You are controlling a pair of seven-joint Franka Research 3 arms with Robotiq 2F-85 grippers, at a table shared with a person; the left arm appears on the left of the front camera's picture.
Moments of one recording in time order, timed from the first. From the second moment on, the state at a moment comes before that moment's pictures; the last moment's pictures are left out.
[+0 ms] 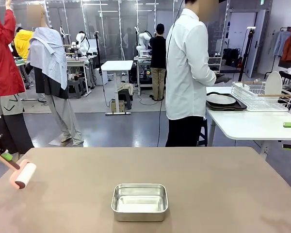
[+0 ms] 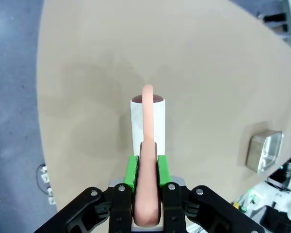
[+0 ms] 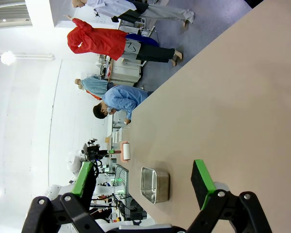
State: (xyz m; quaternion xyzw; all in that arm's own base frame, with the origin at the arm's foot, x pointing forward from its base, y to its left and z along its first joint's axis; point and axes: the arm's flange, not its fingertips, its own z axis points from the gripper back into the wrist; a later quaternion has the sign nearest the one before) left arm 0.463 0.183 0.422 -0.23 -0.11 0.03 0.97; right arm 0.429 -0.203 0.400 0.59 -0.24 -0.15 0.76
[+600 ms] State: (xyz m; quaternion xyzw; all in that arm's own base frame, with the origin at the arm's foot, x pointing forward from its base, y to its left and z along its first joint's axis) left arm 0.460 0.181 0.414 -0.23 -0.11 0.03 0.97; right arm 0.429 -0.203 0.400 0.59 -0.24 -0.15 0.76
